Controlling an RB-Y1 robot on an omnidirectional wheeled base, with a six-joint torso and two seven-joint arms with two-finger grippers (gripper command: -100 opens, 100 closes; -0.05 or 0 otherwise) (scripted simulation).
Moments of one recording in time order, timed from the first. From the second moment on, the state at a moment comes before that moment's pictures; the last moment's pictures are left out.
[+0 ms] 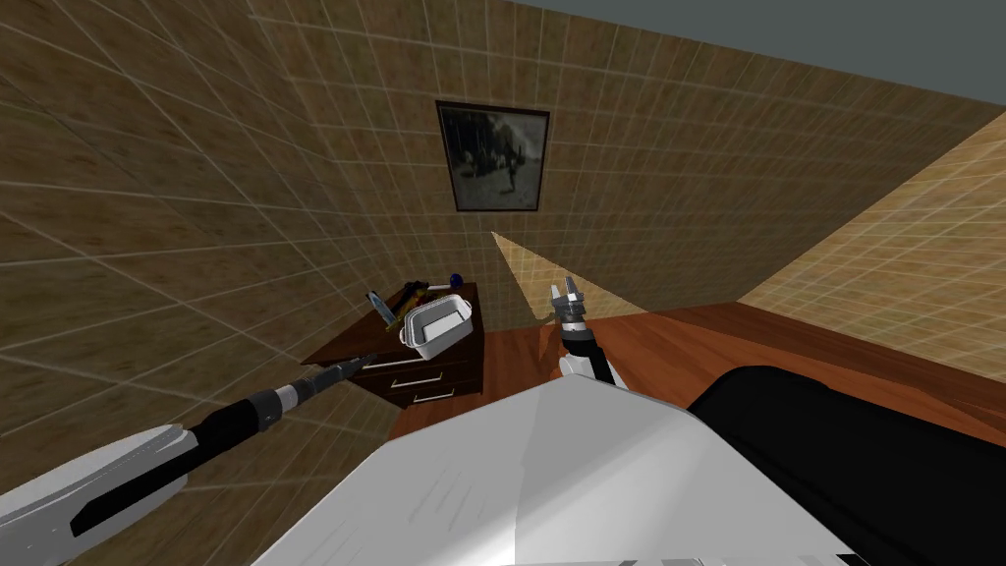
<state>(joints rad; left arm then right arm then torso) 0.02 1.18 -0.18 -0.99 -0.57 -0.85 0.30 0.50 -0.03 -0.01 -2.26 -0.08 -0.47 -0.10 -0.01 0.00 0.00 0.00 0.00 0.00</state>
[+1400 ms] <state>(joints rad) -0.16 1.30 -0.21 -0.65 -0.75 -0.94 0.36 0.50 -0.03 -0.01 -2.26 -0.08 -0.47 -0.10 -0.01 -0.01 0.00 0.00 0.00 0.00</state>
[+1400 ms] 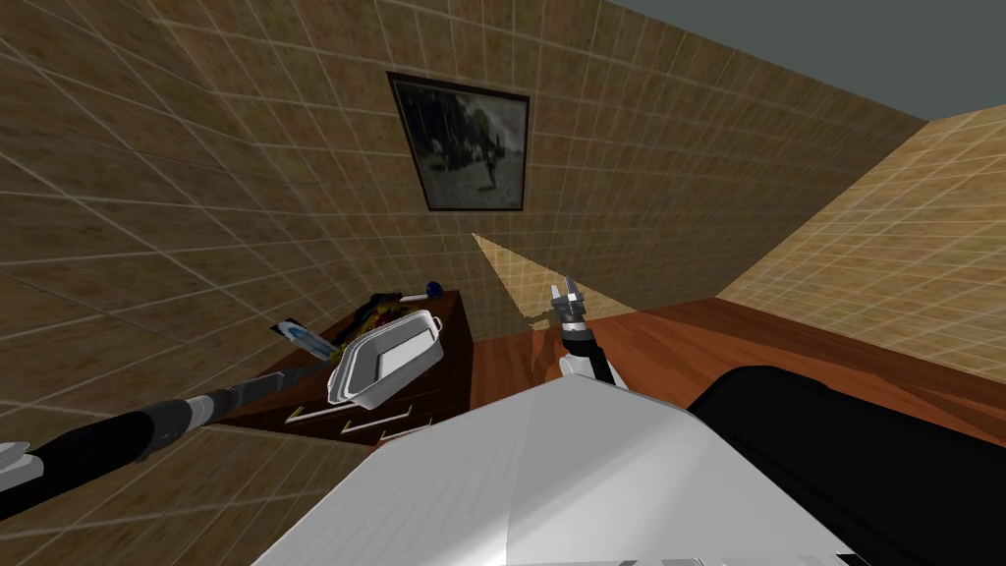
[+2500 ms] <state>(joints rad) -0.18 1.30 -0.22 -0.63 -0.77 -0.95 0.36 0.50 -0.03 -0.01 -2.26 -0.08 -0.47 -0.10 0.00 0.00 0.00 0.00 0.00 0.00</state>
